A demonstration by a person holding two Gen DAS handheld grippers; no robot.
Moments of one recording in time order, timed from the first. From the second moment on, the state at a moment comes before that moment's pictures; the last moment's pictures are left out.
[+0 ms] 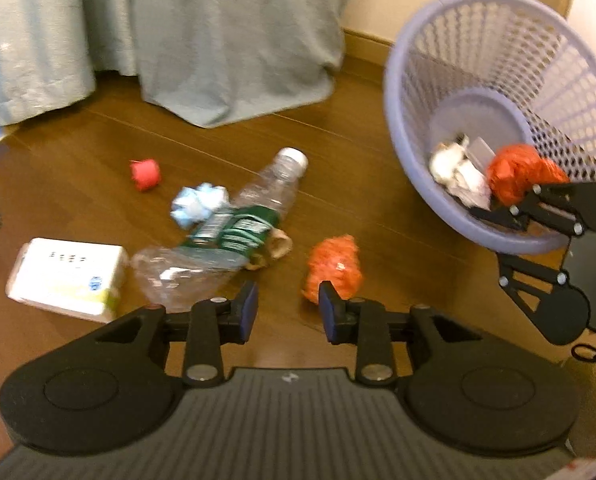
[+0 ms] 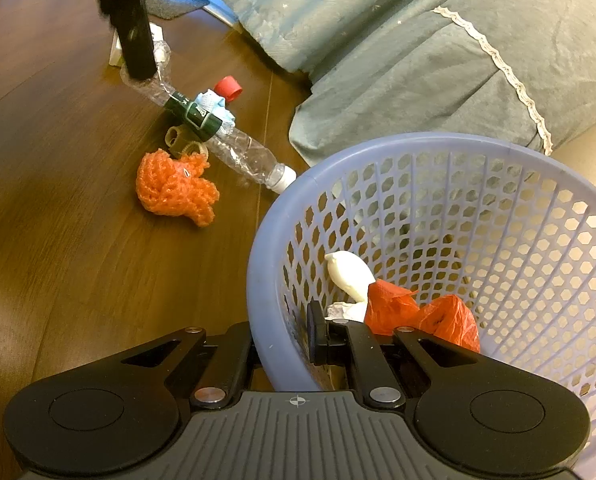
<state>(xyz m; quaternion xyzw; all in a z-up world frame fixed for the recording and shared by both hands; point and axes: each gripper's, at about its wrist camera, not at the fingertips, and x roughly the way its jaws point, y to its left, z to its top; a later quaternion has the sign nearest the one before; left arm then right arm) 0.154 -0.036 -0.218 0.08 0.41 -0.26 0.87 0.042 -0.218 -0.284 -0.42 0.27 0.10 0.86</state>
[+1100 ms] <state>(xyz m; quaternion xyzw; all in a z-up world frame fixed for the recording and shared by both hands) 0.185 -0.087 -0.266 0.14 0.45 -0.30 0.83 0.045 -0.227 -0.283 -0.41 0.27 0.09 0.87</state>
